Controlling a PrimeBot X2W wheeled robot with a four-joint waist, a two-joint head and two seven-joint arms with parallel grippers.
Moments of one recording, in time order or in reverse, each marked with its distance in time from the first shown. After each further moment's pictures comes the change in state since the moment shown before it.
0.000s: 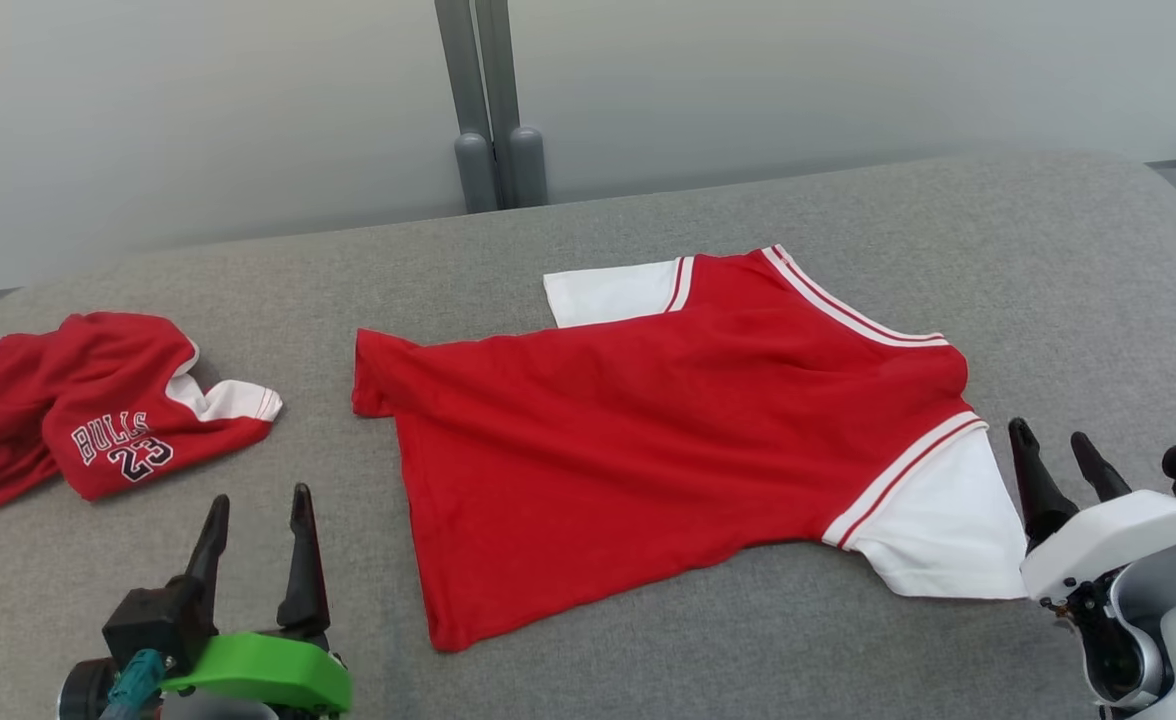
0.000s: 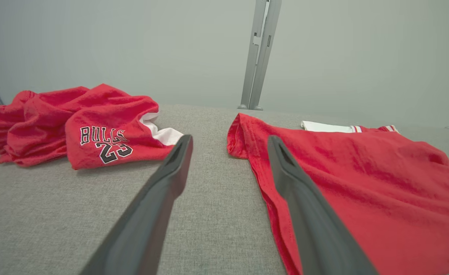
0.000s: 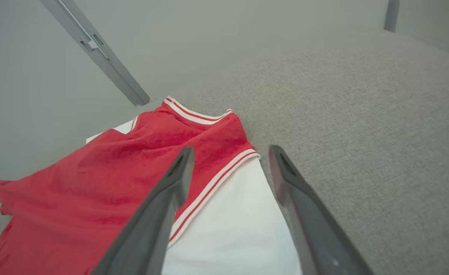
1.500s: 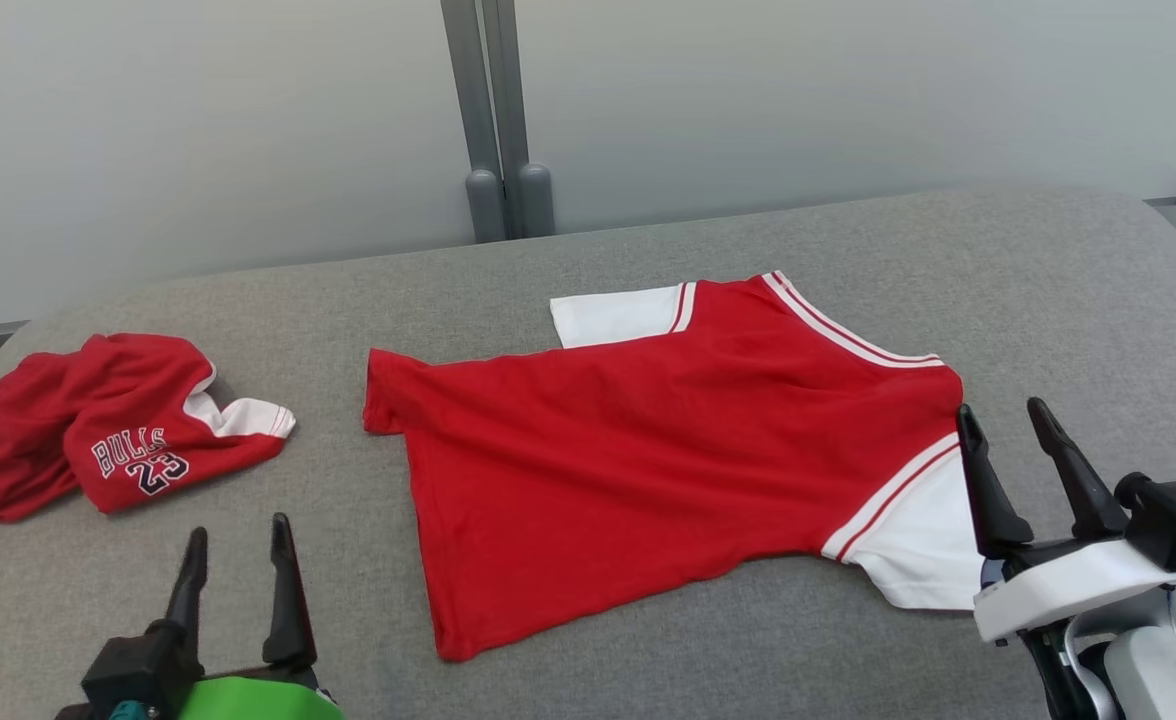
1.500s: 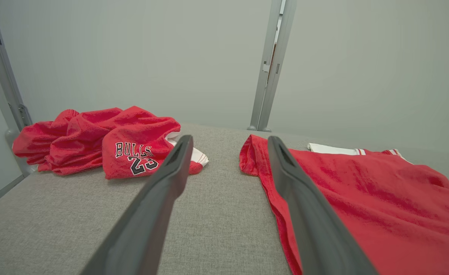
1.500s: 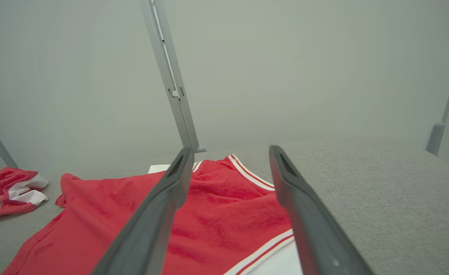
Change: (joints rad) left arm 0.101 -0.124 0.199 -0.082 0.154 -0.116 0.000; right arm 0.085 -0.042 0.189 -0.160 -0.129 0.000 -0.318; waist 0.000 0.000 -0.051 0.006
